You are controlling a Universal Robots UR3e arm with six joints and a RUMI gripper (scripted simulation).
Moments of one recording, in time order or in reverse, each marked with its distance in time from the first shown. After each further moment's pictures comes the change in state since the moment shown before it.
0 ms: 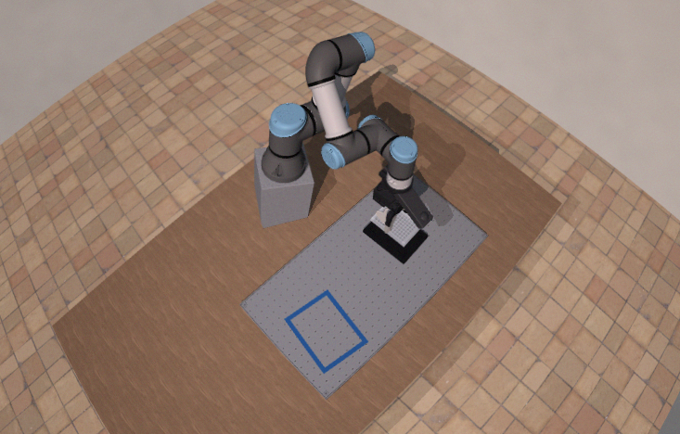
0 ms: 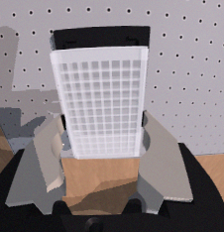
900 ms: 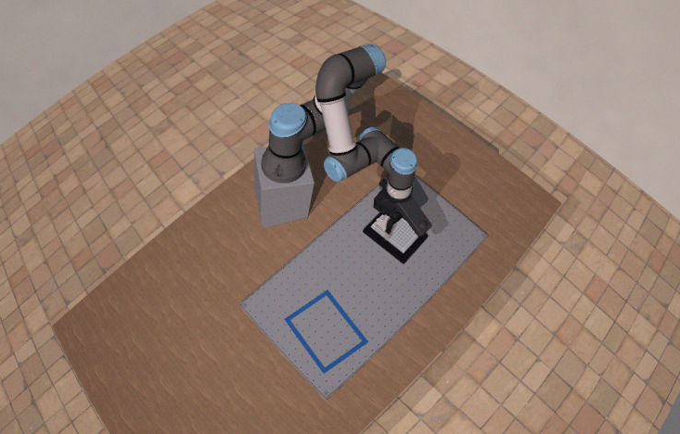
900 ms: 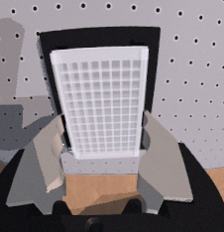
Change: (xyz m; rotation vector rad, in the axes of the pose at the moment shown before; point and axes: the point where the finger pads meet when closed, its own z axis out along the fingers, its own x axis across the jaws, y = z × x) arm 0.001 -0.005 0.038 -0.001 0.000 0.000
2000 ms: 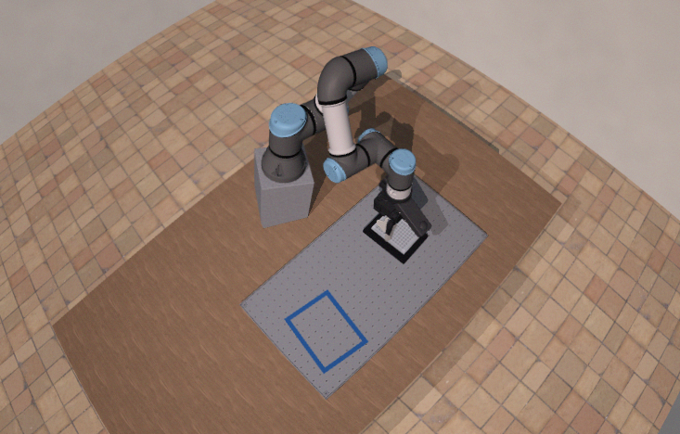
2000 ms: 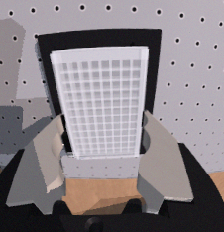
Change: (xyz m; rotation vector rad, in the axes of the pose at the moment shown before) arm 0.000 -0.002 0.006 0.015 0.002 0.000
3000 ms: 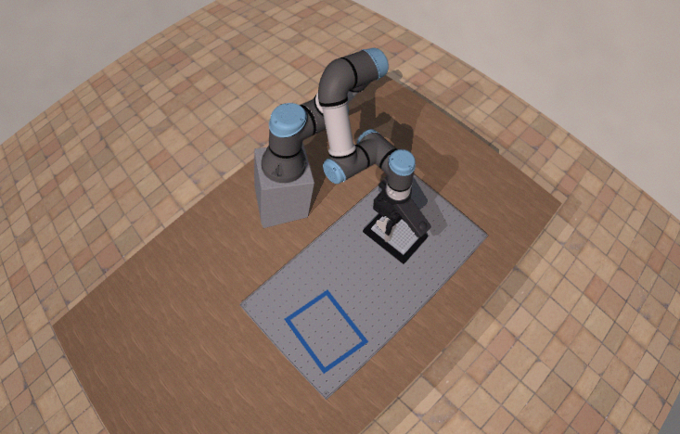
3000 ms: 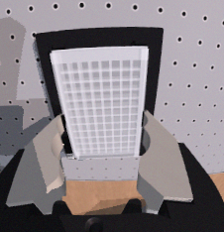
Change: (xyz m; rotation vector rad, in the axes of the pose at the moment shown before) arm 0.000 0.001 0.004 0.001 0.000 0.000
